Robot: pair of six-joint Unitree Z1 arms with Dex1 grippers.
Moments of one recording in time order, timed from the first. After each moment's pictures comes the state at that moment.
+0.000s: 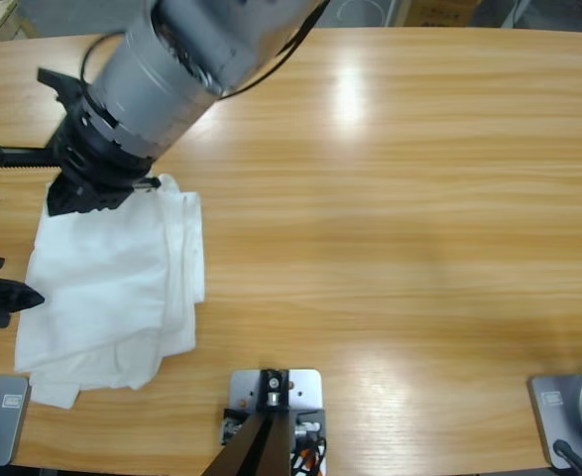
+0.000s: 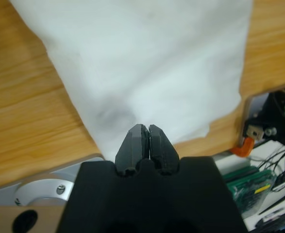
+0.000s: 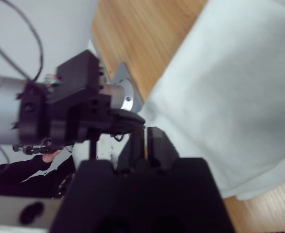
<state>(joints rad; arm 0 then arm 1) -0.71 1.32 -0.84 0.86 -0.13 -0.56 0.99 2.30 -1.93 0.45 0.73 0.56</state>
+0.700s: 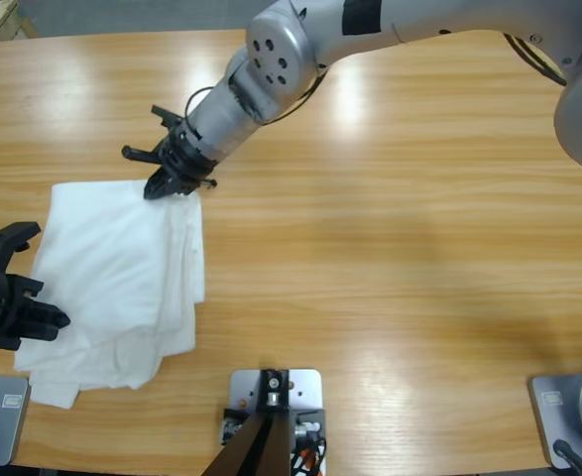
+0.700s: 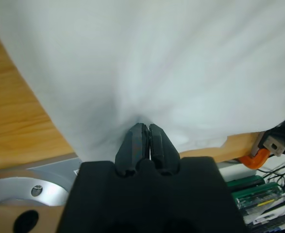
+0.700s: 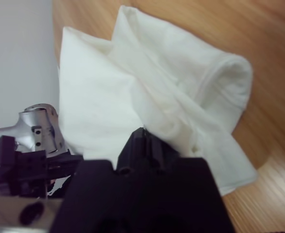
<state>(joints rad) -0.80 1.43 -0.75 0.77 -0.13 -0.72 0.85 2.49 -1.93 0.37 0.79 0.57</state>
